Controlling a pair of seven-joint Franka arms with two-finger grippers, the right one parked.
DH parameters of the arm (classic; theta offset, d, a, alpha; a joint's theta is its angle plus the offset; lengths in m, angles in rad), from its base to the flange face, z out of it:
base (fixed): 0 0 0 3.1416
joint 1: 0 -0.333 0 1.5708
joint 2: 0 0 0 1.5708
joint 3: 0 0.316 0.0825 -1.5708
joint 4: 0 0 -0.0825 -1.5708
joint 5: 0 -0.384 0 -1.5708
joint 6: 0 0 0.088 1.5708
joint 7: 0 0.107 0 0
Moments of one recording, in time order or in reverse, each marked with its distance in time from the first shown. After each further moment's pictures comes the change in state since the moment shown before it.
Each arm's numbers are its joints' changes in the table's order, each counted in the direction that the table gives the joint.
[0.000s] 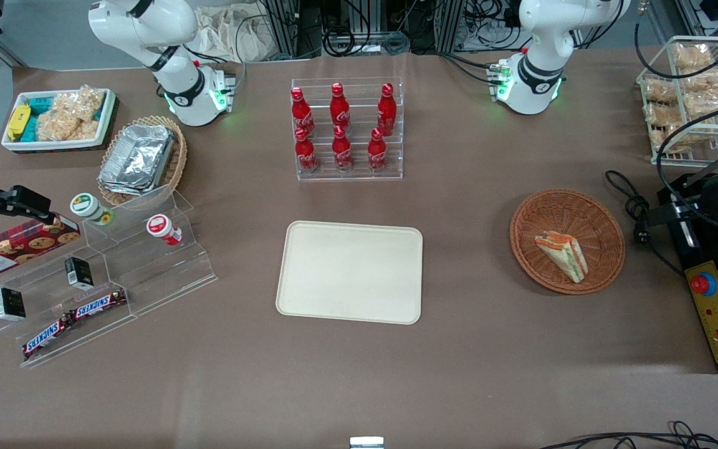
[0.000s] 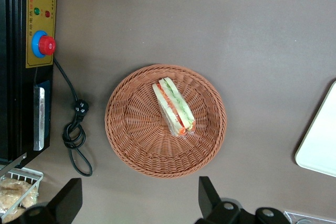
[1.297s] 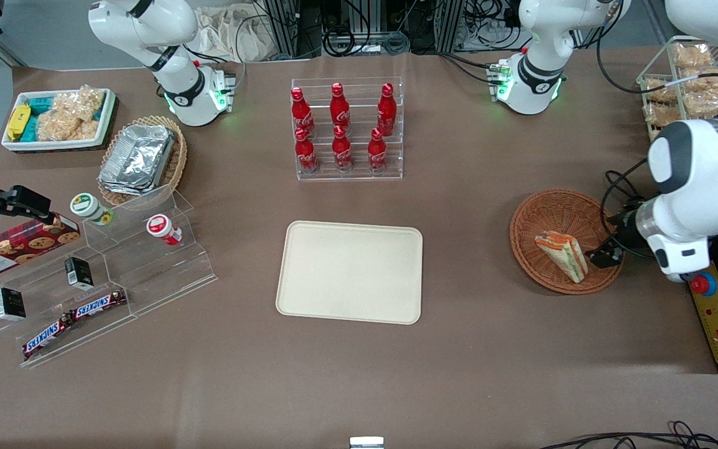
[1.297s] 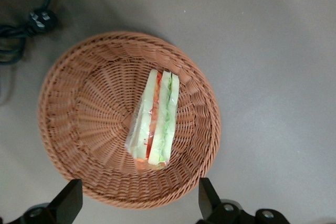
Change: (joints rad) arm 0.047 0.017 -0.009 0.441 -0.002 0.446 -0.806
